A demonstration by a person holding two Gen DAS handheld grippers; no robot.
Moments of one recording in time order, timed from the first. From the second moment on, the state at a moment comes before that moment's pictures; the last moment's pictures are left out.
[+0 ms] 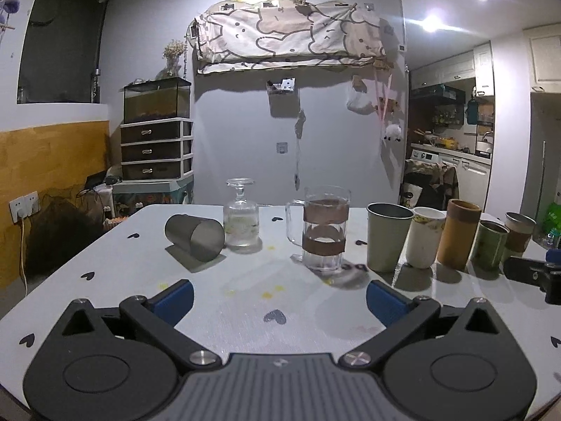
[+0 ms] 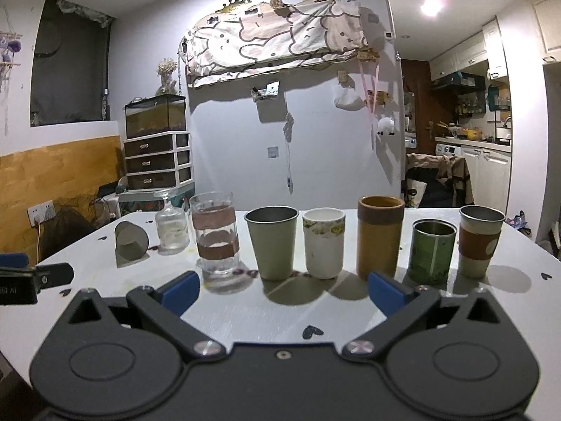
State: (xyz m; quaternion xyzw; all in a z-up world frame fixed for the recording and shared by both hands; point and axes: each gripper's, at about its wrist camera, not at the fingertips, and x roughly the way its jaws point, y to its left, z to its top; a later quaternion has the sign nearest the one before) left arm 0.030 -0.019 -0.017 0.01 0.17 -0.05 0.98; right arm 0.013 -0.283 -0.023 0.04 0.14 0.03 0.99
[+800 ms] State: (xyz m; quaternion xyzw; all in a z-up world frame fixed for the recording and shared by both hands) left arm 0.018 -0.021 -0.011 0.02 0.17 -0.05 0.98; right arm -0.004 -0.276 -0.018 0.03 0.14 0.02 0.99
